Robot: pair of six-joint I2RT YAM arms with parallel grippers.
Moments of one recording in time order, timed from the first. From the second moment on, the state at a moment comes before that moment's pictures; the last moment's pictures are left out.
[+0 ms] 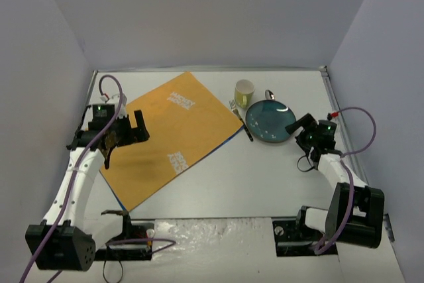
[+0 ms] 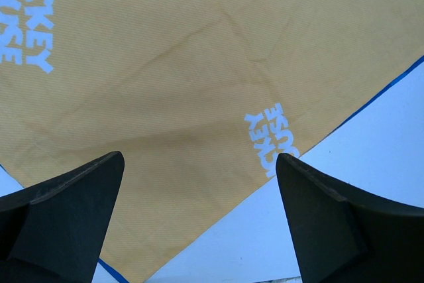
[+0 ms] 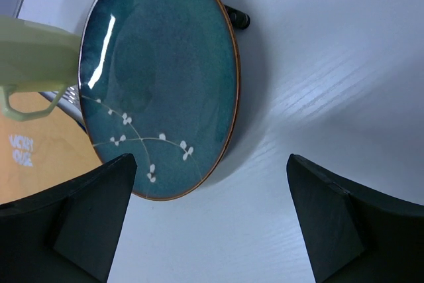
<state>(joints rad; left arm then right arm) -0.03 1.07 1.00 -0.75 0.14 -0.25 -0.19 1.21 0.50 0.07 -0.15 0.72</state>
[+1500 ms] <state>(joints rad) -0.06 1.08 0.89 -0.69 0.01 -0.23 -0.21 1.21 0.40 0.22 -0.16 0.98</state>
